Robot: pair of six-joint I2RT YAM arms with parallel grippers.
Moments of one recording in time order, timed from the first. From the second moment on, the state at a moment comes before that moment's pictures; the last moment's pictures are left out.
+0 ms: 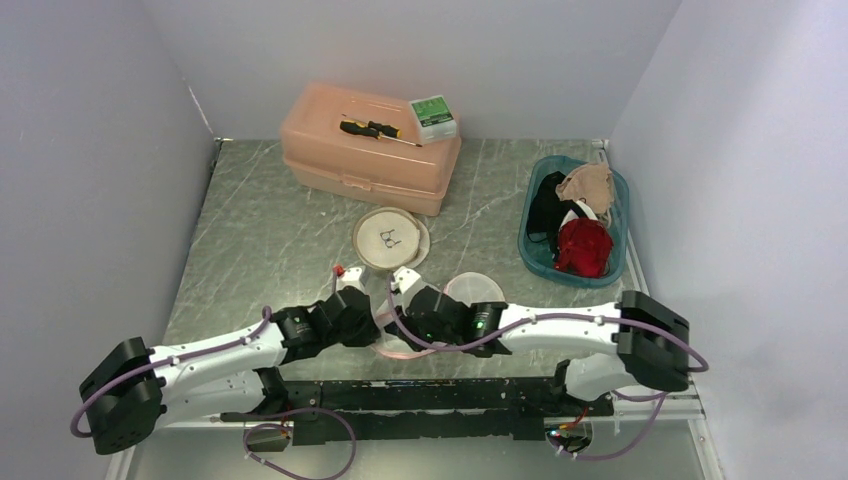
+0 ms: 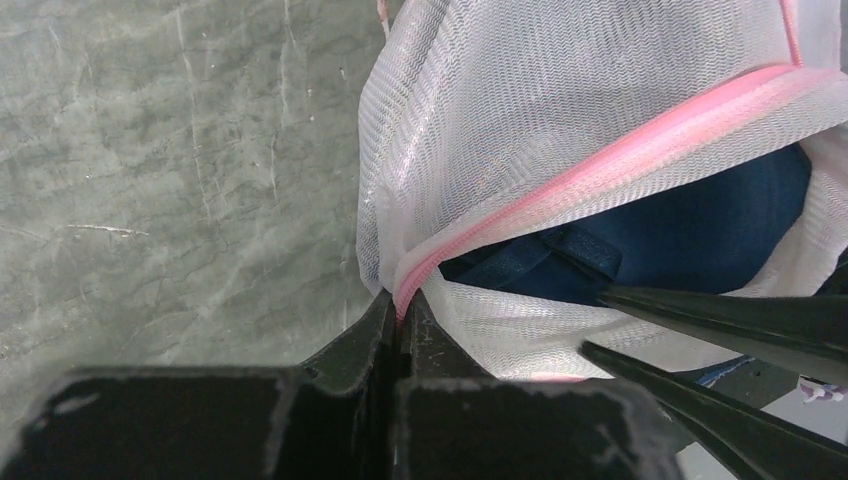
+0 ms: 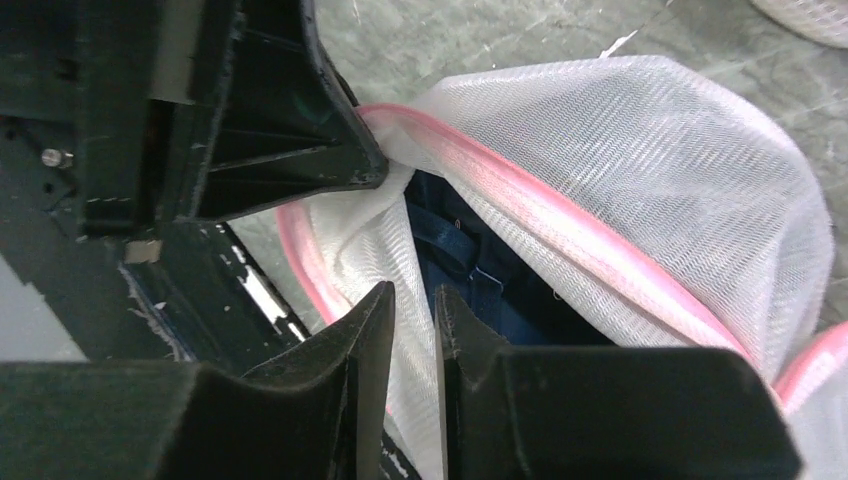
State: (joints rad) left arm -0.98 0.99 0.44 -0.29 -0.18 -0.91; right arm 1.25 1.35 0.73 -0.05 0.15 0.39
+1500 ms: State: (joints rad) left arm -0.98 0.96 0.39 -0.18 -0.15 -0.89; right arm 1.18 1.03 0.55 -0.14 0.39 0.61
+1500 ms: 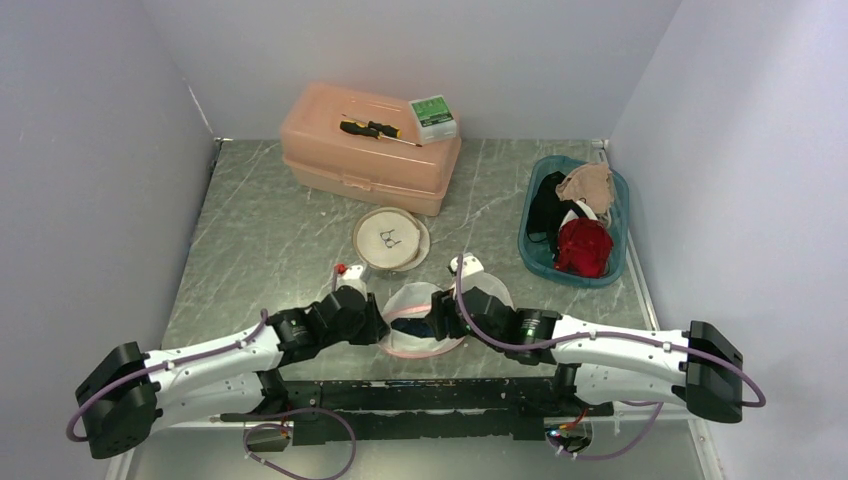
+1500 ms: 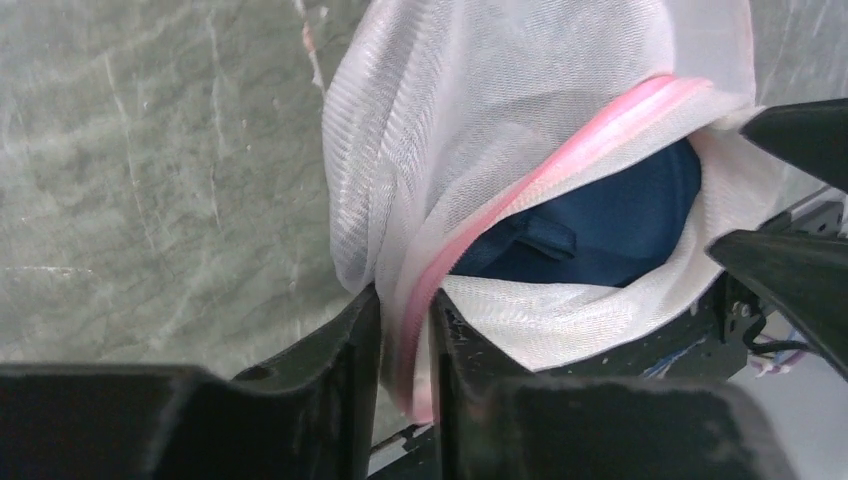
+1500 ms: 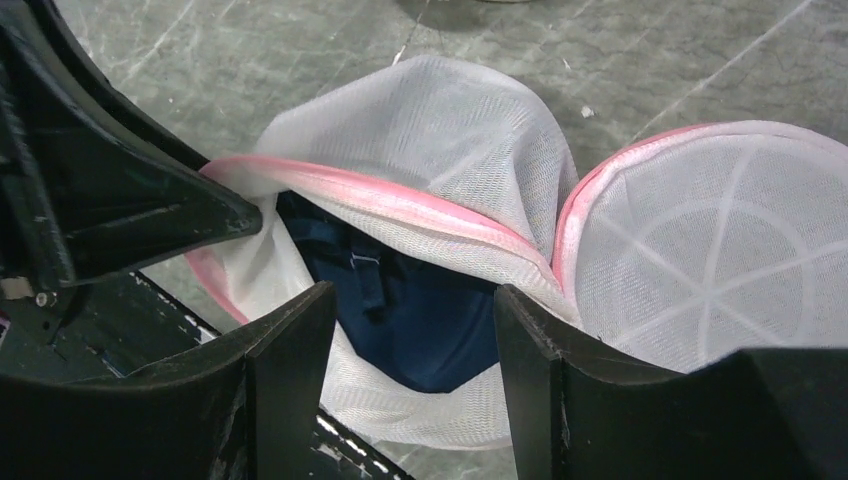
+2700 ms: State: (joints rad) left arm -0.97 1.63 1.08 -0.47 0.01 -0.20; right arm 1.18 0.42 0.40 -0.27 0.36 0.62
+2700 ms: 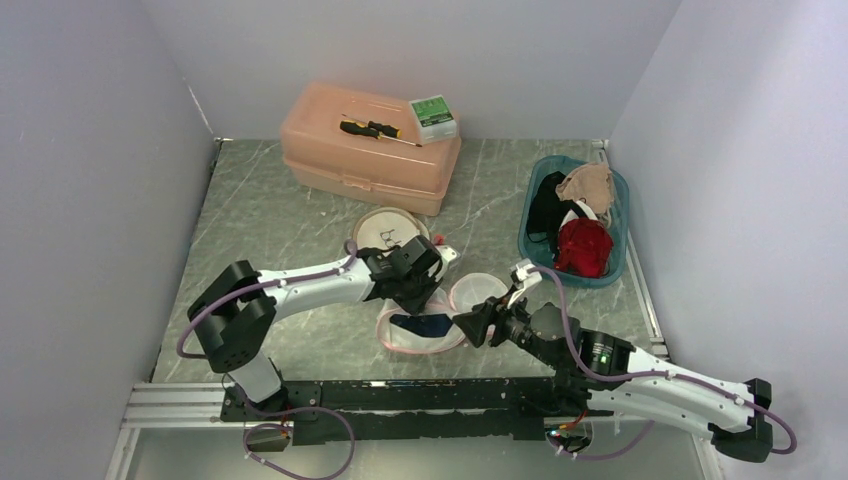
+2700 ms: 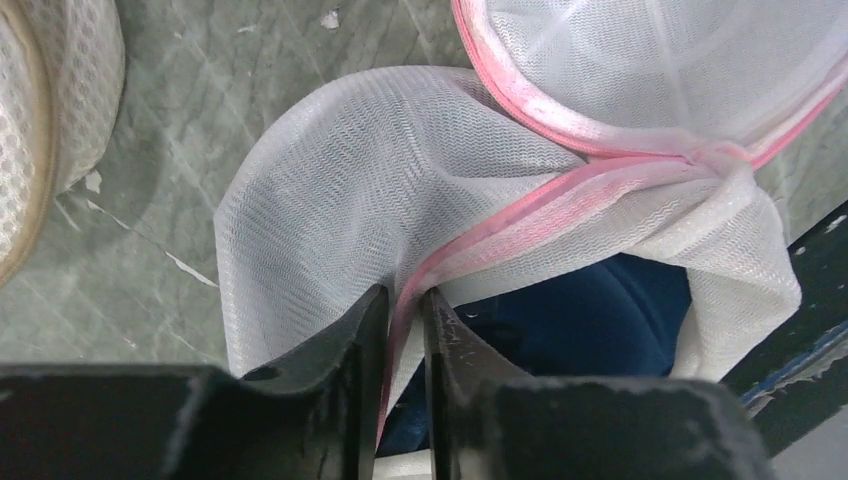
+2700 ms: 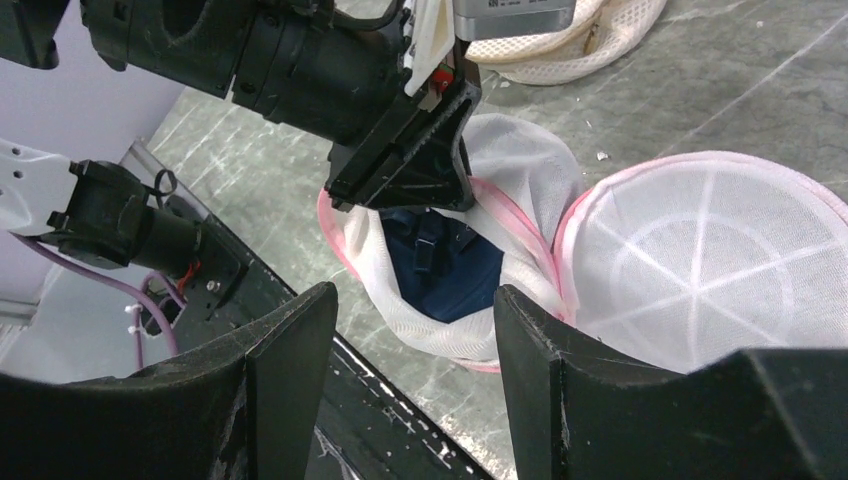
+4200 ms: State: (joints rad) left arm -0.96 1.30 0.75 -0.18 -0.18 -0.69; right arm 1.18 1.03 0.44 -0.03 0.43 0.73
